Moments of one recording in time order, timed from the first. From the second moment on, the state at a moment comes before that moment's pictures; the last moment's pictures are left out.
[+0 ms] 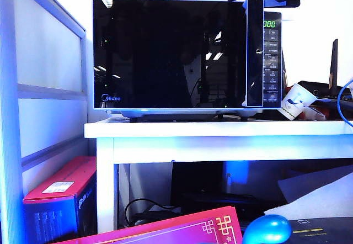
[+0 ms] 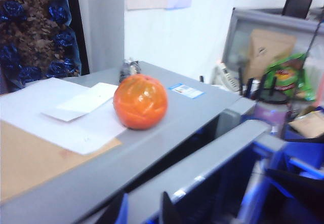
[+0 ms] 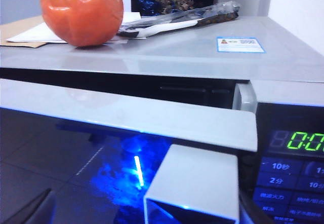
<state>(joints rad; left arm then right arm) -0.25 1.55 1.74 -0.17 0.46 -0.02 0.28 1.52 1.22 0.32 -0.12 0.03</state>
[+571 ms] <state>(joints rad) -0.30 1.68 1.74 -0.03 0.29 0.03 0.27 1.49 1.21 0.30 -0.18 0.07</state>
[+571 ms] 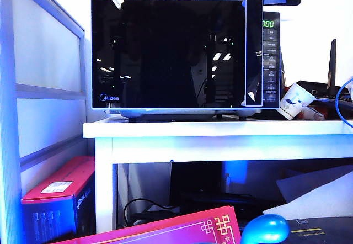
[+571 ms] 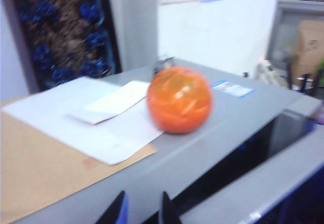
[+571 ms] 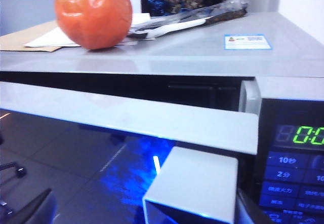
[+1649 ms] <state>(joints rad) -0.30 1.72 1.79 -0.27 0.28 -0.06 0.29 1.47 1.27 0.36 -0.22 0.03</state>
